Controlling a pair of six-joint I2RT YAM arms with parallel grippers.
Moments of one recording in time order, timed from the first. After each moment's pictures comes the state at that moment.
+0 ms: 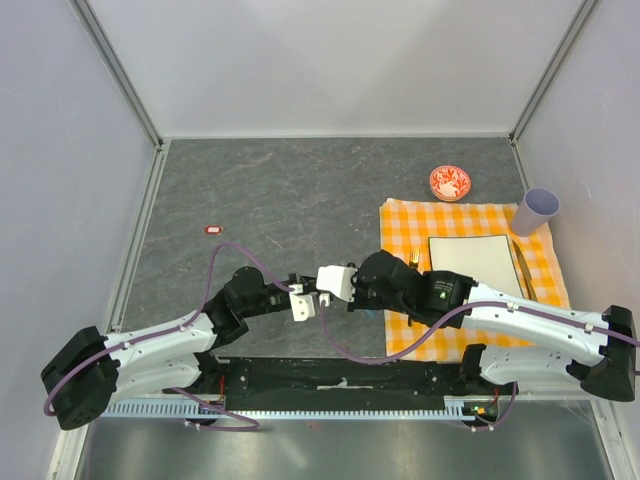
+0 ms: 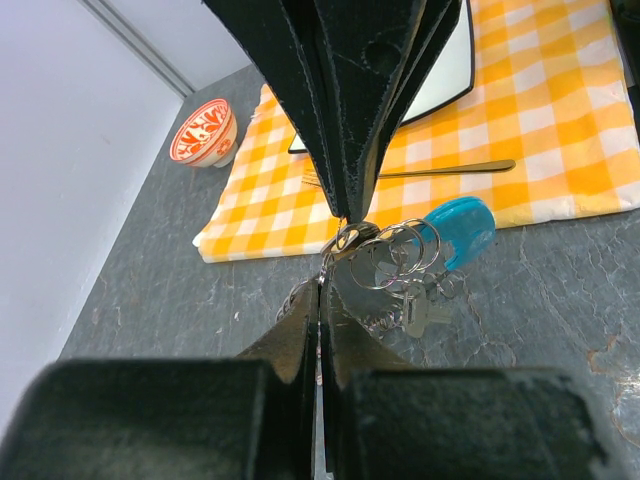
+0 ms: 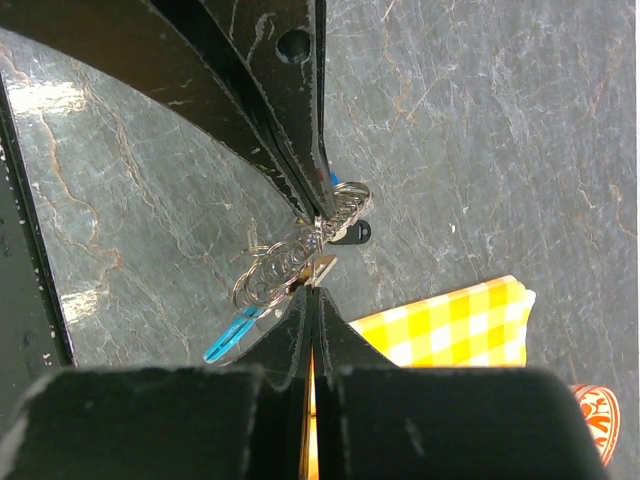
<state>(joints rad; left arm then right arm) -0.91 0.98 0.32 0.61 0.42 0.61 1.17 1.11 0.96 -0.53 0.15 -0.47</state>
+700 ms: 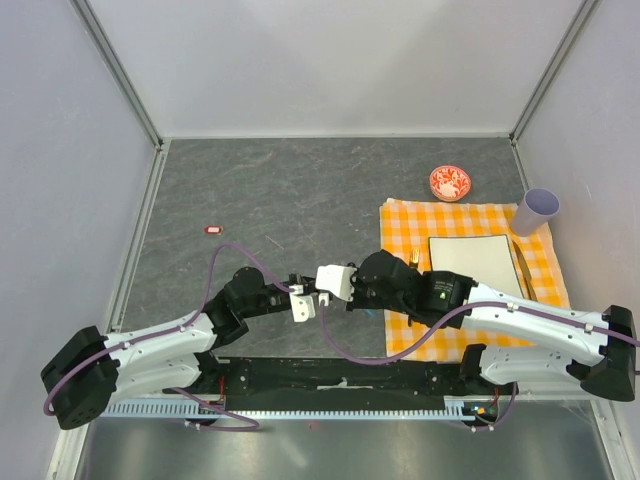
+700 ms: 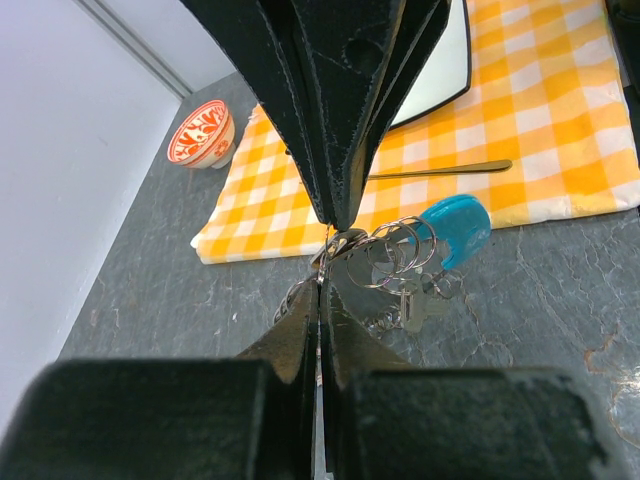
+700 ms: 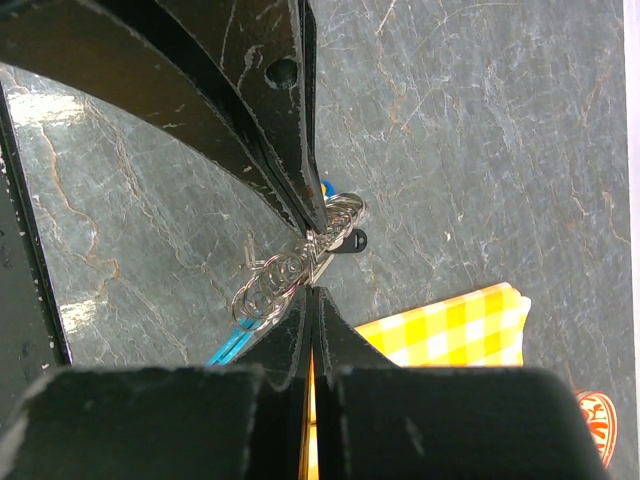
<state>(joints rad) -0.91 0.98 0.32 0.60 0.42 0.61 1.17 1.11 0.96 -0.51 0.16 -0.48</state>
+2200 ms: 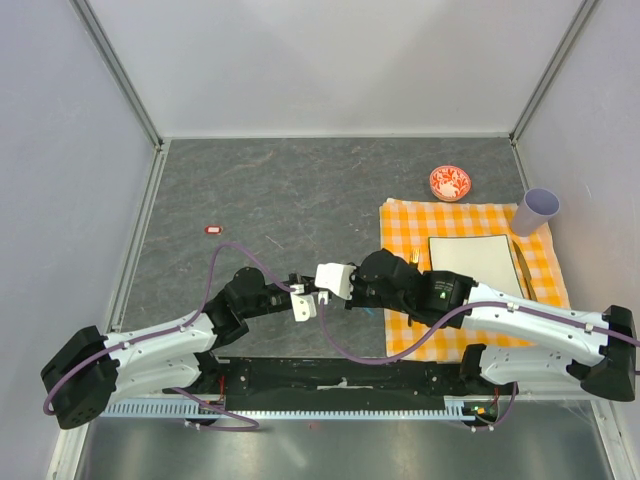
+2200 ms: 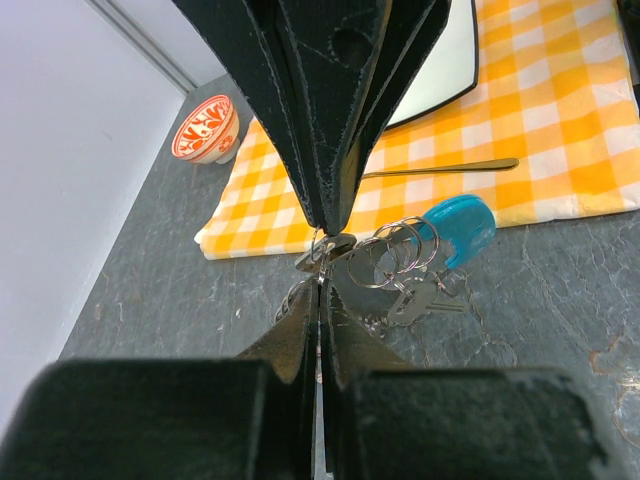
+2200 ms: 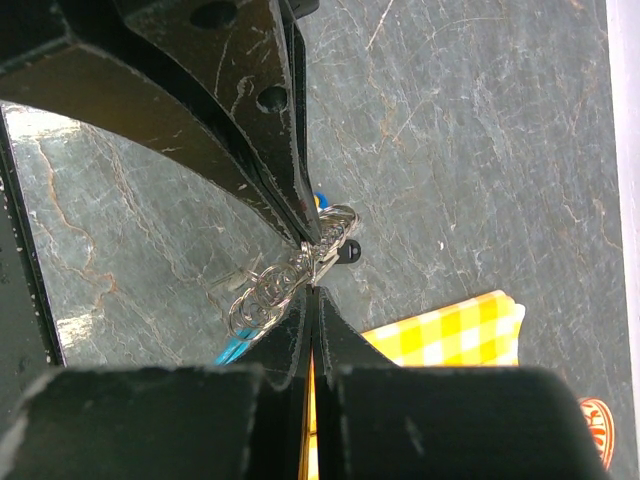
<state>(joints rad) -0.92 0.98 0.32 0.60 0.39 0.61 1.17 1.11 0.96 -0.48 0.16 -0.48</state>
